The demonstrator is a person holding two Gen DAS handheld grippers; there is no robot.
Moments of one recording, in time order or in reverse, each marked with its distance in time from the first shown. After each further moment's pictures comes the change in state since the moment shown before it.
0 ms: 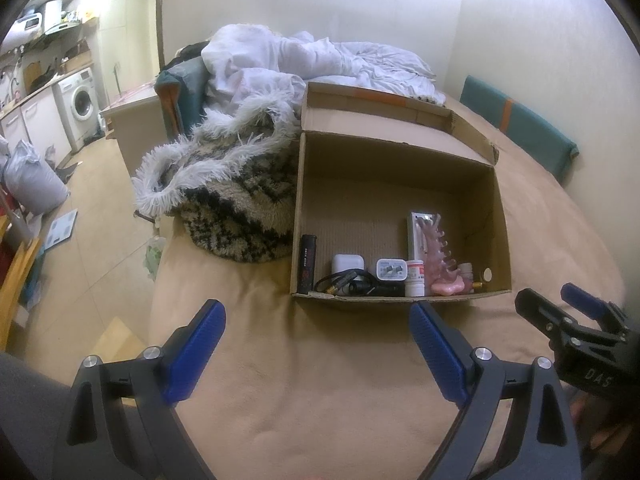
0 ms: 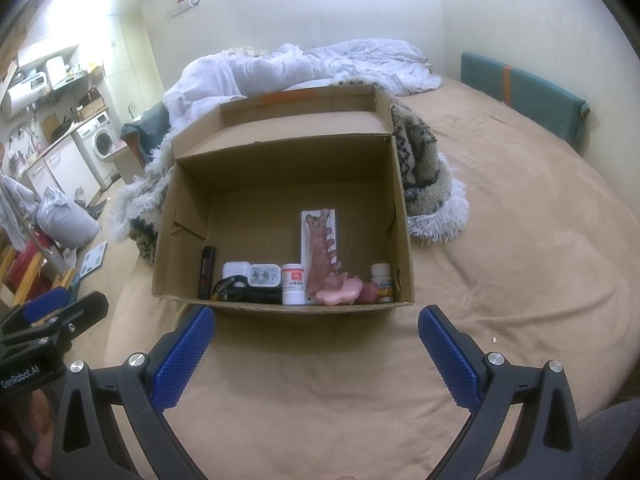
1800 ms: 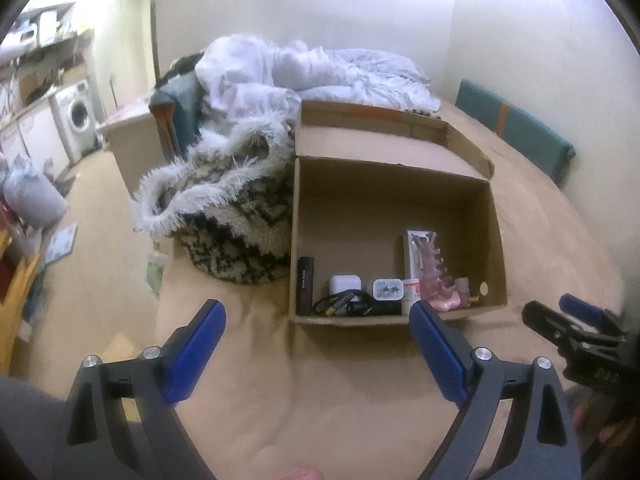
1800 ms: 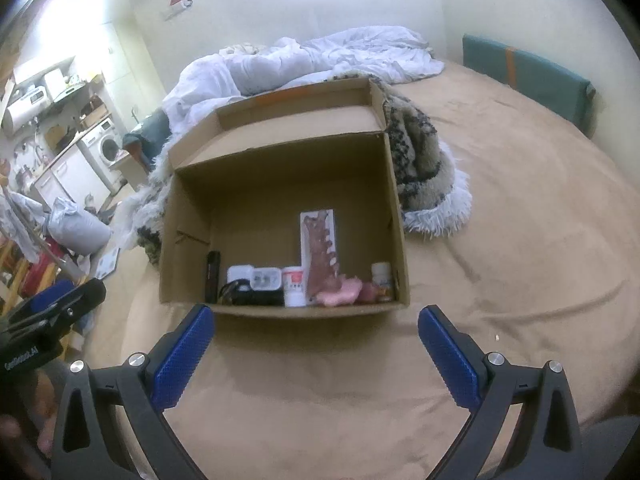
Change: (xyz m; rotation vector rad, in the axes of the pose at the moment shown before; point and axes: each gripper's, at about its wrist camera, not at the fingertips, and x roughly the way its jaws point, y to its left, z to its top) left arm -0.010 -0.005 0.017 0.044 -0.036 -0.001; right arm -0.001 -0.015 0.010 0.041 0.044 0.052
